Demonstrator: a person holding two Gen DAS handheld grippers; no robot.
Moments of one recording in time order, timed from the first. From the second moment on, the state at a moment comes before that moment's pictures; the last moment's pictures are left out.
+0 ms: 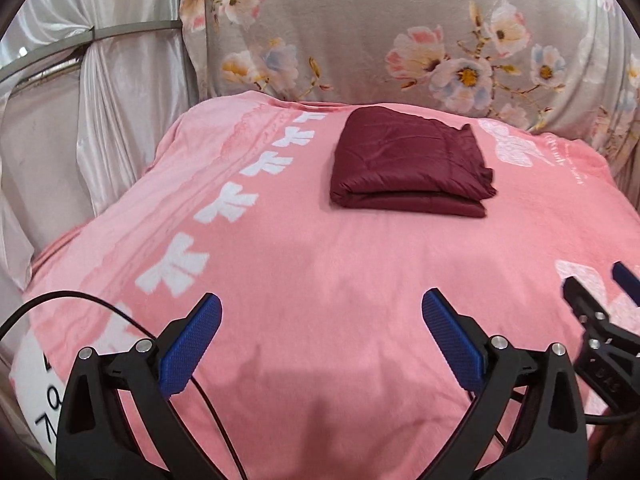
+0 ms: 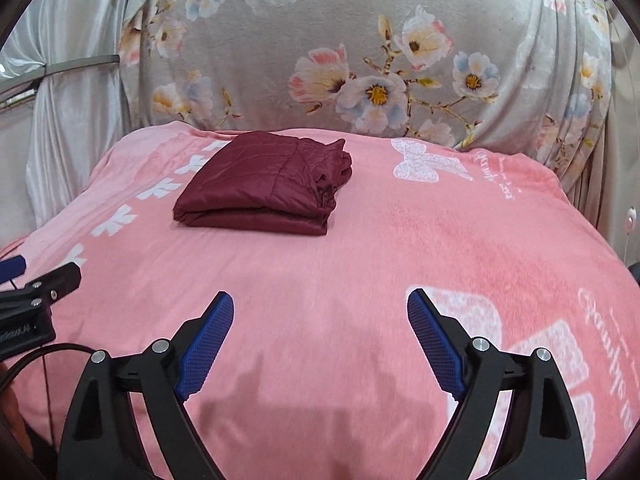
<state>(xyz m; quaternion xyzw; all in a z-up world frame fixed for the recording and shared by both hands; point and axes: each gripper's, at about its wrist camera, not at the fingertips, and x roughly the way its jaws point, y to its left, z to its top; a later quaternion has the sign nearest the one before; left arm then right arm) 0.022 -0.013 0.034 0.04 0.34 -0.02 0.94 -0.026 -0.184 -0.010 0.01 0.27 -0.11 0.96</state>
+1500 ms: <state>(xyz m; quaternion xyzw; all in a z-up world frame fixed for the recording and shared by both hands) 0.084 -0.036 -0.027 0.03 0.31 0.02 0.95 0.019 -0.181 -0.049 -0.01 0.30 -0.17 0.94</state>
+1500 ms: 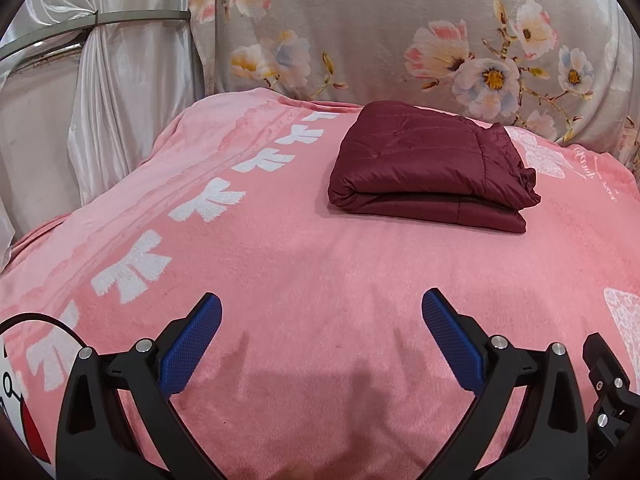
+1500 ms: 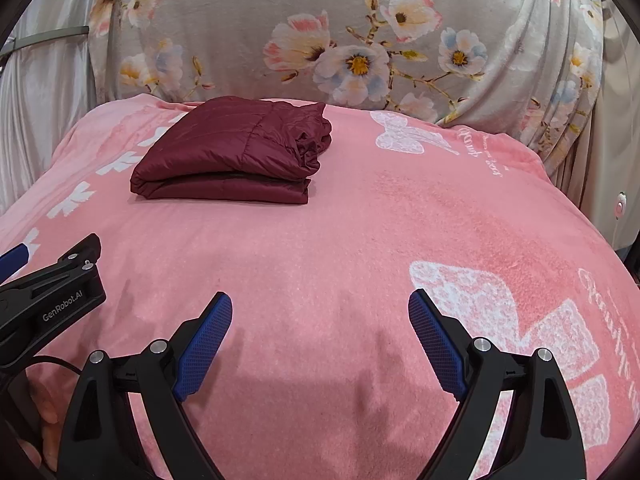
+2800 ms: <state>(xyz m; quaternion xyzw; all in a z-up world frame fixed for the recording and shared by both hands) 0.082 -0.040 -0.025 0.05 0.31 0.02 0.95 0.019 -0.181 -0.050 -0.01 0.30 -0.17 0.94</state>
